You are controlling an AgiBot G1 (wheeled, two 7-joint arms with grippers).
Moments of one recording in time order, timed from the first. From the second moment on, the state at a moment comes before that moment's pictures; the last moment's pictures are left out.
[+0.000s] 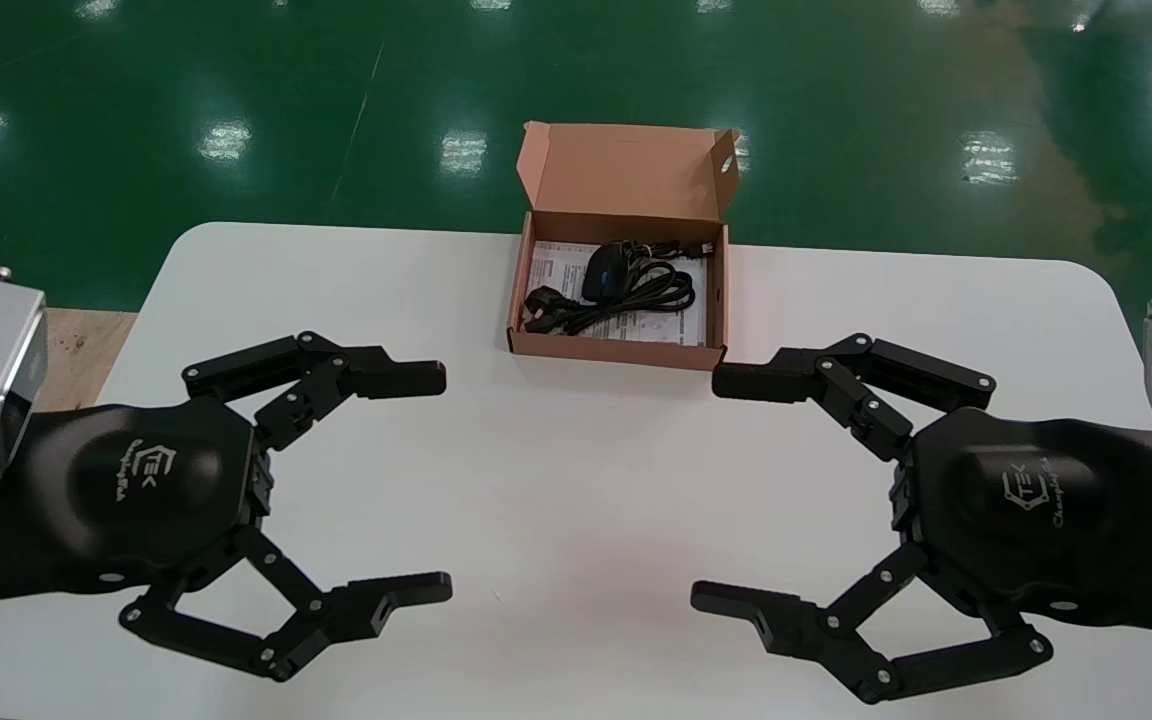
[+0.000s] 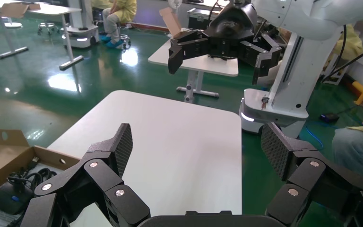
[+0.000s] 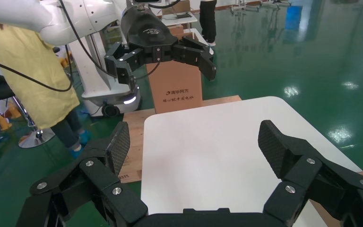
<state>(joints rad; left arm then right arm) -1.07 0.61 0.28 -1.29 0.73 1.50 -0.19 1.07 -0.61 -0.28 1.29 -0.73 -1.50 0.19</state>
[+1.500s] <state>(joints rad) -1.07 0.61 0.28 -1.28 0.73 1.50 -0.19 1.07 -0.61 -0.28 1.28 -0.73 -1.50 0.19</state>
